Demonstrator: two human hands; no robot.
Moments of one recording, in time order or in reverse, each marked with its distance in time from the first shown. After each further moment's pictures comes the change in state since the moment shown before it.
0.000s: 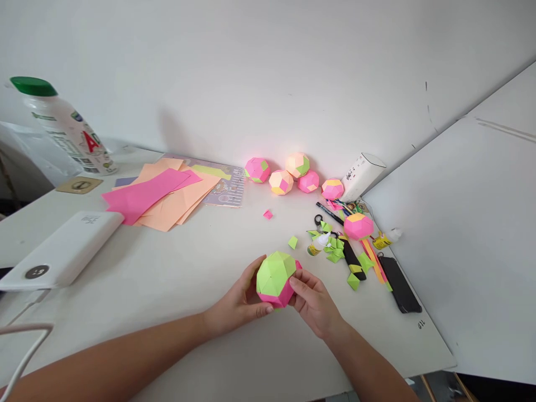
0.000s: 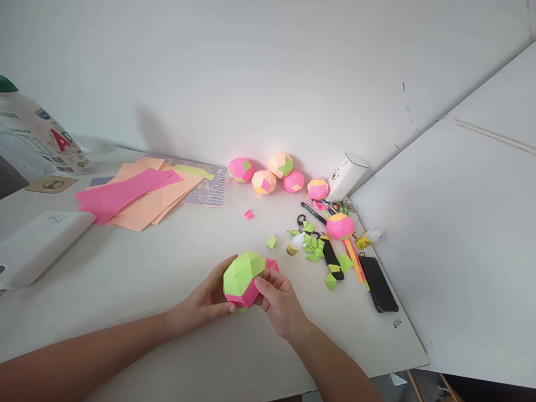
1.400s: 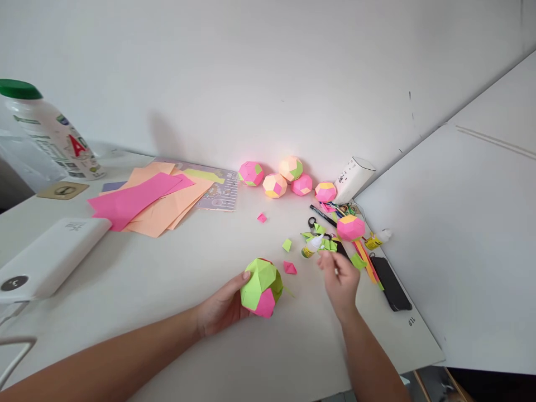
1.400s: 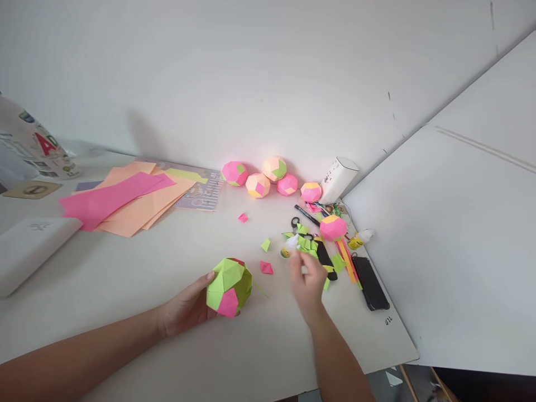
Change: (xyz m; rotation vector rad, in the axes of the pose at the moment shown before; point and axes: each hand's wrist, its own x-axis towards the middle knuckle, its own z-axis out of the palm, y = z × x) left_hand 0.007 0.014 -0.007 -0.490 -0.007 -0.385; right_hand 0.006 -0.037 -0.042 -1.061 0.663 -0.845
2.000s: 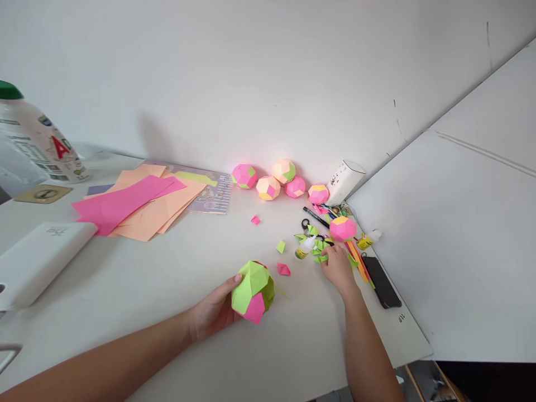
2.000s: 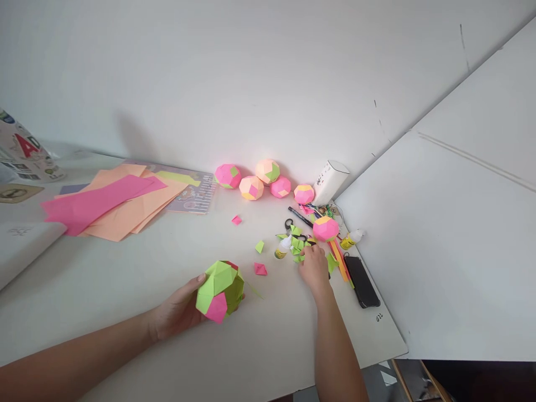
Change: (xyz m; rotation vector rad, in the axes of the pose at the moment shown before) left_hand 0.000 0.000 -0.004 0.007 0.028 -0.010; right_hand 0.040 0.060 -0.017 -0.832 -0.467 0.093
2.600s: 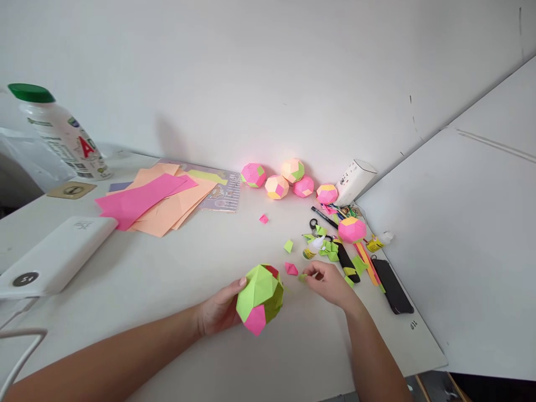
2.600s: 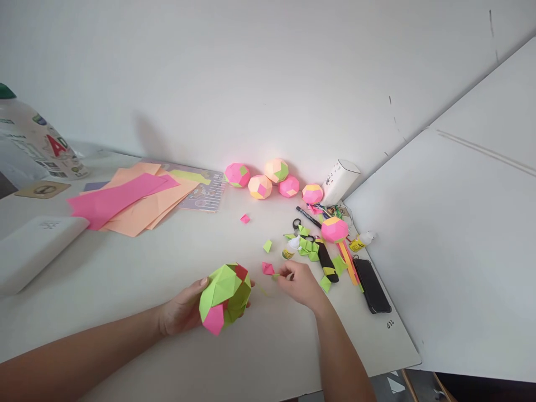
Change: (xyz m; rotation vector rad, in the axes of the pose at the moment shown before) left_hand -0.002 -0.001 -0.001 0.052 -0.212 0.038; right_hand -0.034 -0.045 -0.016 0.507 -0.330 -0.151
